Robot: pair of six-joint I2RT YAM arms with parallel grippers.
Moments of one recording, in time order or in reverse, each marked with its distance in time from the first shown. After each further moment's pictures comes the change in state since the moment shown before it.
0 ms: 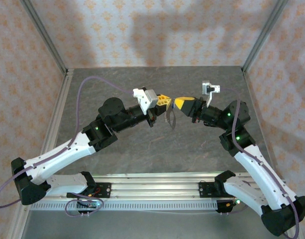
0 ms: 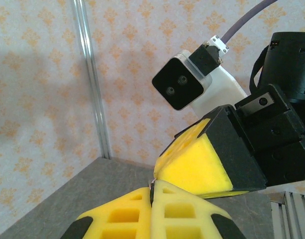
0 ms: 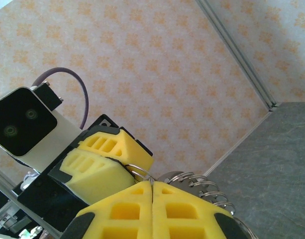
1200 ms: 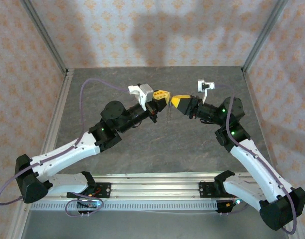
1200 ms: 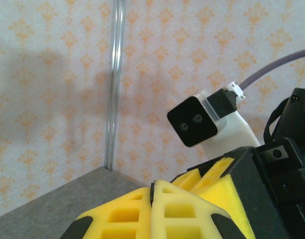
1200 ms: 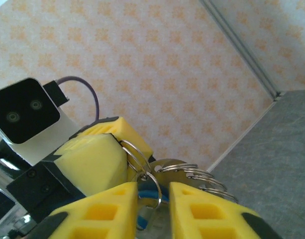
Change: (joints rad) left arm 0.000 0.033 -0.078 0.223 -0.140 -0.212; right arm 0.000 0.076 0.001 0.051 -0.016 0.047
